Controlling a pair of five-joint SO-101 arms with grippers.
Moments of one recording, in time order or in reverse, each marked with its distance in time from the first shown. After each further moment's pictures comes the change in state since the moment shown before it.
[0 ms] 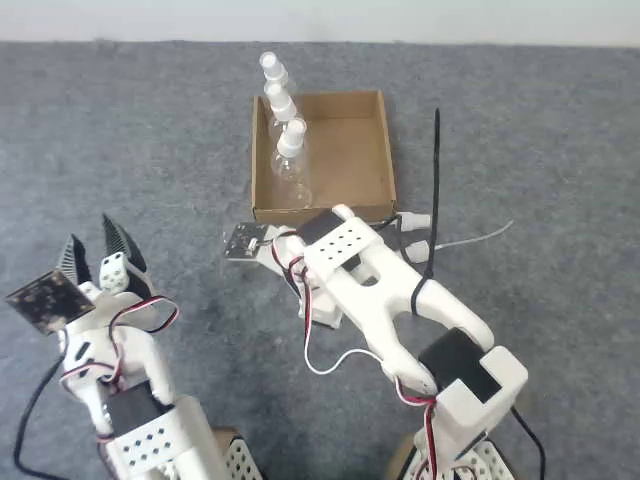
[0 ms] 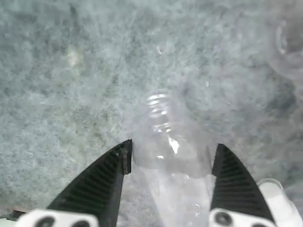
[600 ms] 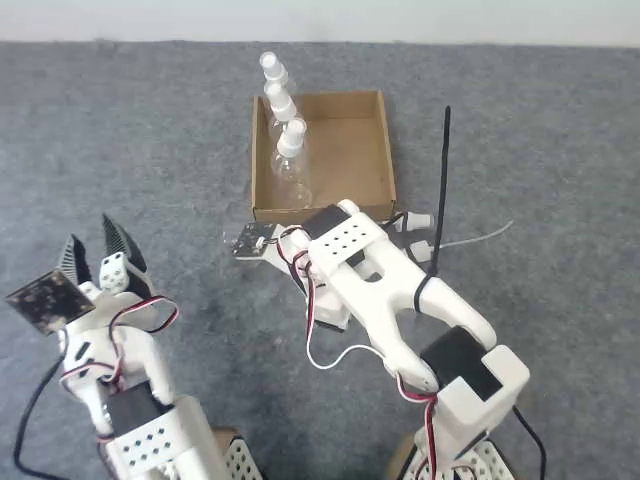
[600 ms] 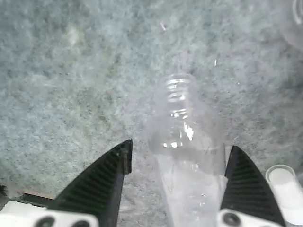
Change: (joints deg) left arm 0.0 0.0 0.0 0.0 0.0; right arm 0.8 0.0 -0.3 4.1 0.2
